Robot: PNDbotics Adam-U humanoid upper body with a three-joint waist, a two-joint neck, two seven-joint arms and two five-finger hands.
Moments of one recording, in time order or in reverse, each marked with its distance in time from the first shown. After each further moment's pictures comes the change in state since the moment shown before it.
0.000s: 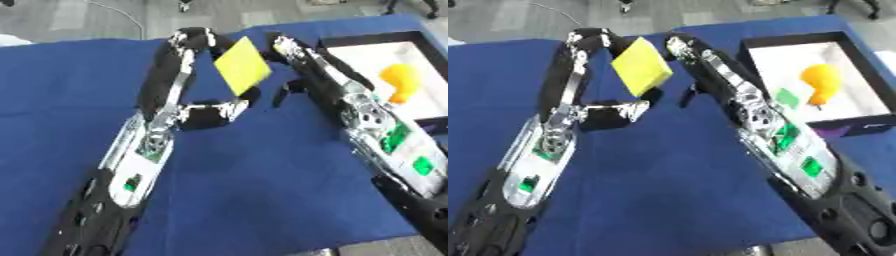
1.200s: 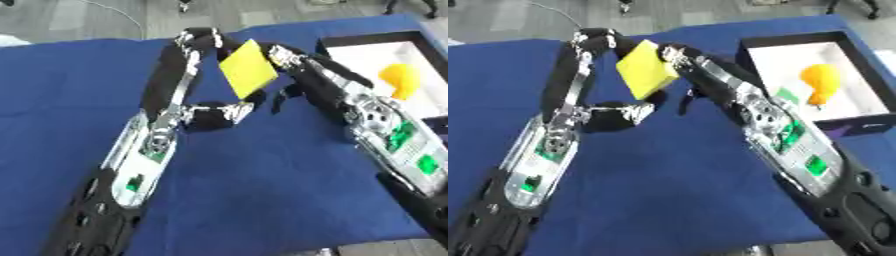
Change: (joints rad) left arm -0.006 -0.003 -0.011 -0.005 0.000 -0.015 -0.013; right arm 0.000 -0.017 -0.018 0.000 0.093 -0.010 0.234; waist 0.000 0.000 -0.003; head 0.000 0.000
